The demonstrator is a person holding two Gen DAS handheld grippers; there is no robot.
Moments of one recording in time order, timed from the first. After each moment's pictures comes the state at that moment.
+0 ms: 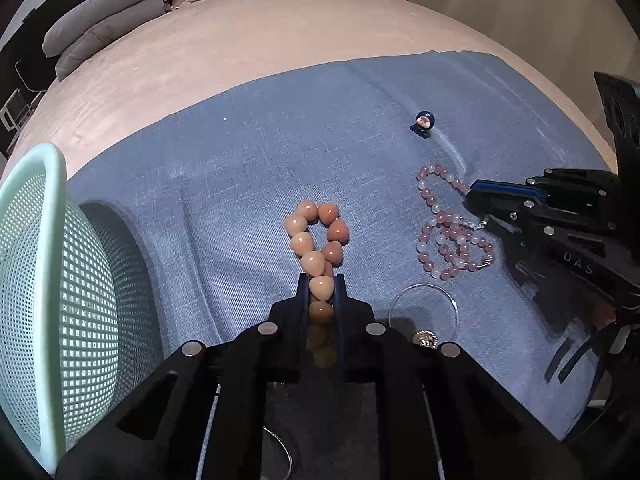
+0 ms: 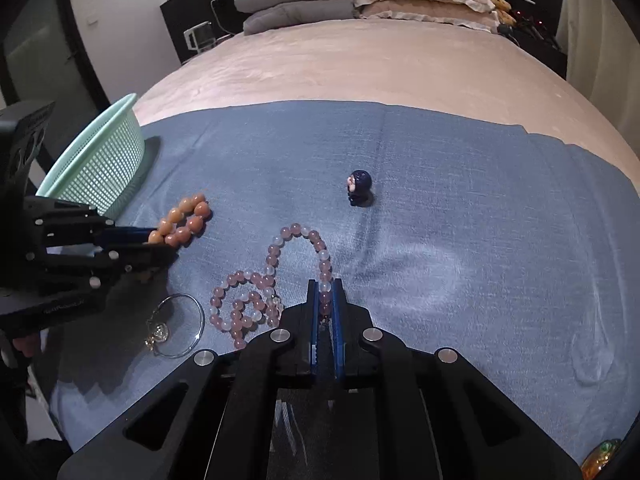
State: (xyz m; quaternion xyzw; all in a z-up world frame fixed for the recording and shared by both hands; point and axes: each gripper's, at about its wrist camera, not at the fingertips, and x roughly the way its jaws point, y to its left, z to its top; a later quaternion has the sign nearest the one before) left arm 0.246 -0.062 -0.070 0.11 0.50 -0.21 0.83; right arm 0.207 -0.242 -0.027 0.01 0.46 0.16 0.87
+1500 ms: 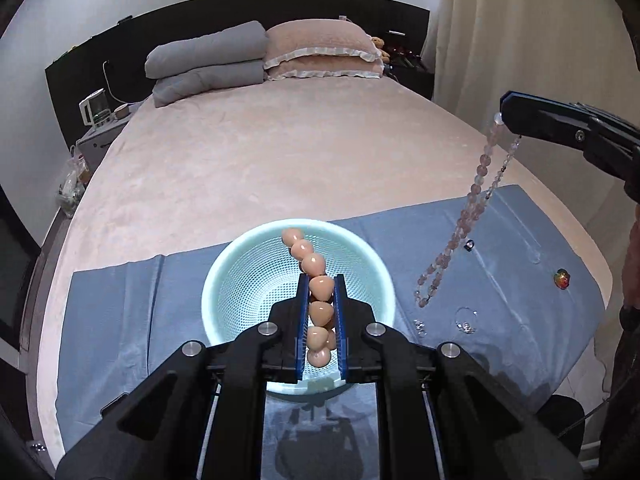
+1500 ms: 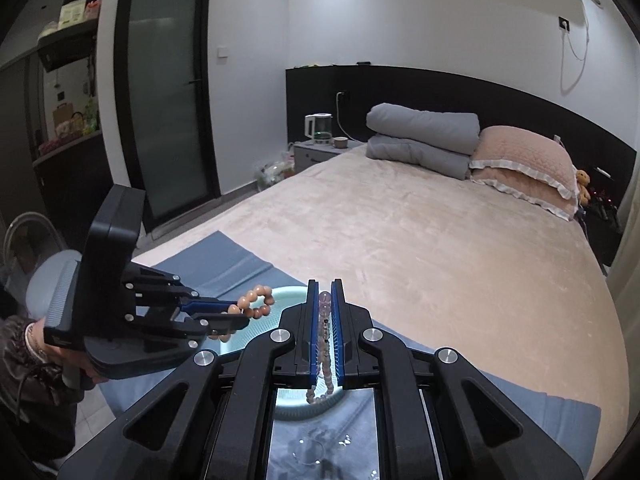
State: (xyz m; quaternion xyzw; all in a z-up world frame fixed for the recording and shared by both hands) left arm 0.194 0.135 0.109 0.04 0.39 -0.14 0.91; right arm 0.188 -0.026 0.232 -0.08 0.28 0.31 0.90
